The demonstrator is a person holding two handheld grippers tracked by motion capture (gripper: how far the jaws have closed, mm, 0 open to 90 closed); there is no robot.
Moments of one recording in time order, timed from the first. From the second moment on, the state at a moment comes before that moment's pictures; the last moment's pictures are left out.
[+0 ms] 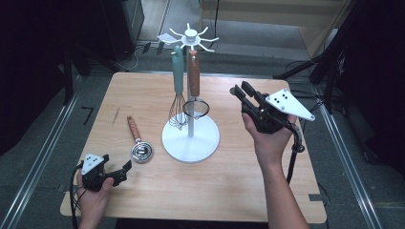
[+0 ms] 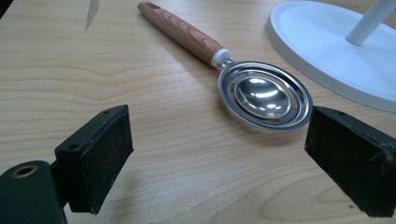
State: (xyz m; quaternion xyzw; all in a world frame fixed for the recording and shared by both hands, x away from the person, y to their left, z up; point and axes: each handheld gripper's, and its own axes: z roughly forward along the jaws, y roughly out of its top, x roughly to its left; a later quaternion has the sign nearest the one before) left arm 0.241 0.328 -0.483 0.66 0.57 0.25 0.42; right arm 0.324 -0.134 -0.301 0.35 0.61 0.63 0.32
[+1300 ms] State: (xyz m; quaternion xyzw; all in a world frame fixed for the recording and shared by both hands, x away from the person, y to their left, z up) left arm 0.289 0.309 -0.488 0.70 0.57 0.21 0.37; right arm 0.257 -0.209 -0.450 0.46 0.65 0.54 0.27
